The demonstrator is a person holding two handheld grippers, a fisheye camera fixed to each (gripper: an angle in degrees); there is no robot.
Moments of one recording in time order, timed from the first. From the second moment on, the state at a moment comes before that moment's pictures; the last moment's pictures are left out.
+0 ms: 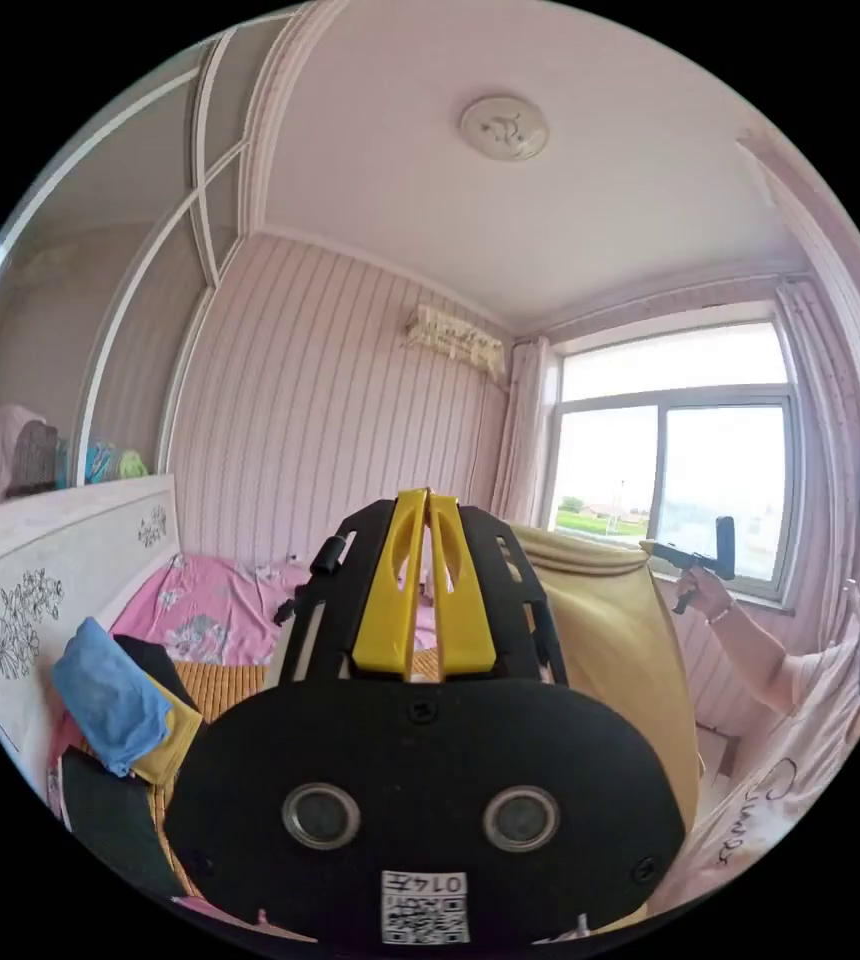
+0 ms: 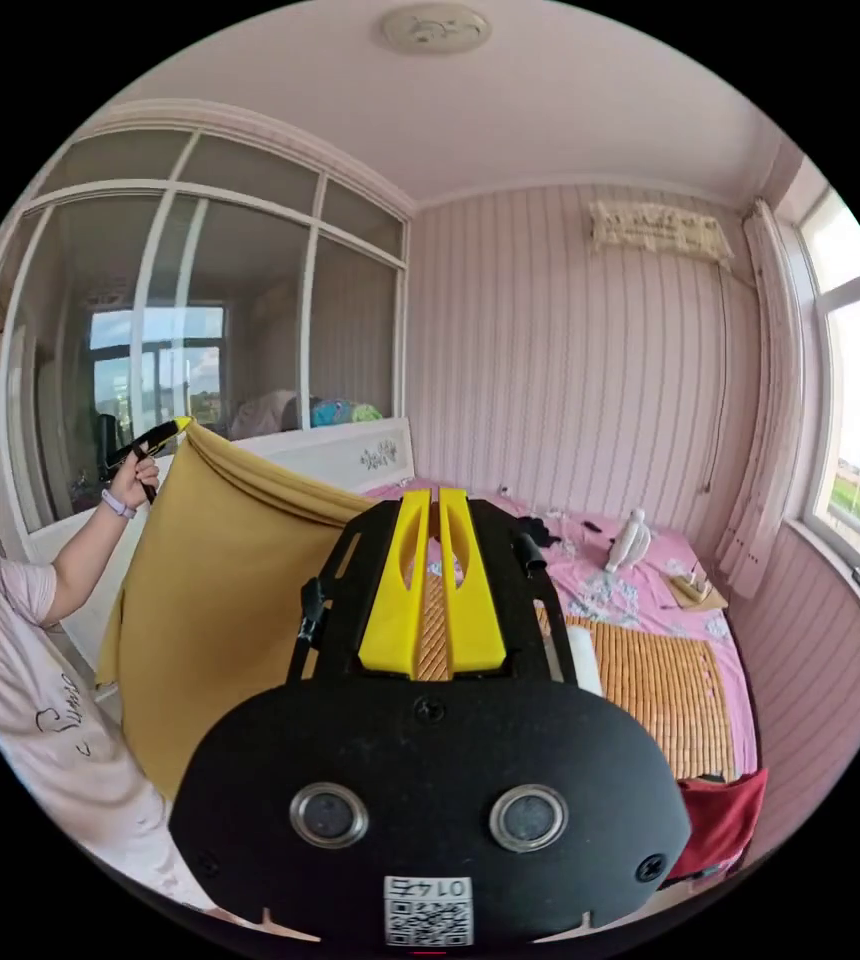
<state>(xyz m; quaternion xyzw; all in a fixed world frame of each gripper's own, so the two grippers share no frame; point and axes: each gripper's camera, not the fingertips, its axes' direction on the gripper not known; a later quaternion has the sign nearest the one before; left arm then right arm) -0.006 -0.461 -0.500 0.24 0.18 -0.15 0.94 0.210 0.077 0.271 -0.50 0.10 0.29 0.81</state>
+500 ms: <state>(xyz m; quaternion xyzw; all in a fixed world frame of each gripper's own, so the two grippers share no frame) 0.022 -0.461 -0.298 0.16 0.13 -0.16 0.97 0.266 0.233 0.262 -0.36 0.14 0.35 0.85</state>
